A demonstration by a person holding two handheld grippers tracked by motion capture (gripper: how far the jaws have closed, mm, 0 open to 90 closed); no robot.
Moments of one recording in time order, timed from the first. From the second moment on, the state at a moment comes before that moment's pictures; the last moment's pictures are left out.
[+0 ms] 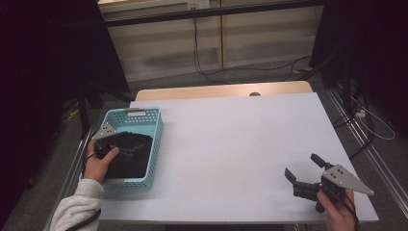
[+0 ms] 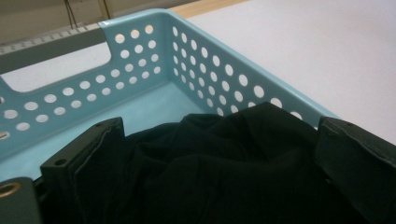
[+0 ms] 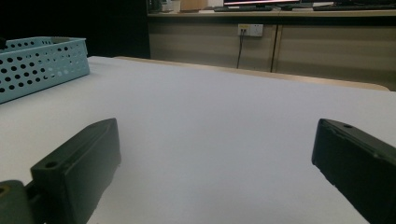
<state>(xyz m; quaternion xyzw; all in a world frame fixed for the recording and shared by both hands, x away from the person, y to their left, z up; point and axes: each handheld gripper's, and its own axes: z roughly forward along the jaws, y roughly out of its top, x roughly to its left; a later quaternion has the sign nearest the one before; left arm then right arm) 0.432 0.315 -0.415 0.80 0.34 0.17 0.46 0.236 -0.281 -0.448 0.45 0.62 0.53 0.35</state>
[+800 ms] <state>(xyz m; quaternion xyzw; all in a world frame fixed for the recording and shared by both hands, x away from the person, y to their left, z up) 0.442 0.311 -0.438 0.85 0.36 0.12 0.36 0.231 -0.283 -0.448 0.45 0.63 0.53 0.36</state>
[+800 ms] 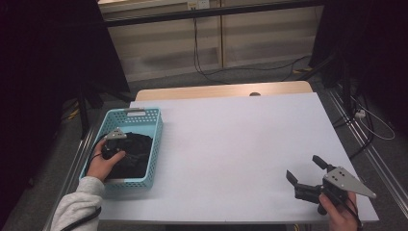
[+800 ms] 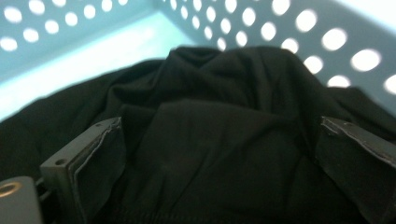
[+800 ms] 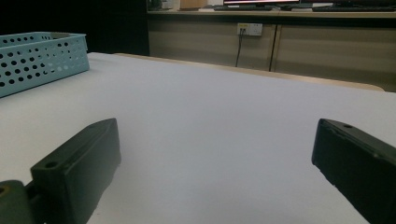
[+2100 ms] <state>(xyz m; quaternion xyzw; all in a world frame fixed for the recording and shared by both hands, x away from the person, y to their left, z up) 0.443 0.307 -0.452 0.84 0.41 0.10 0.34 0.228 -0.275 -0.444 0.43 0.64 0.53 0.36</state>
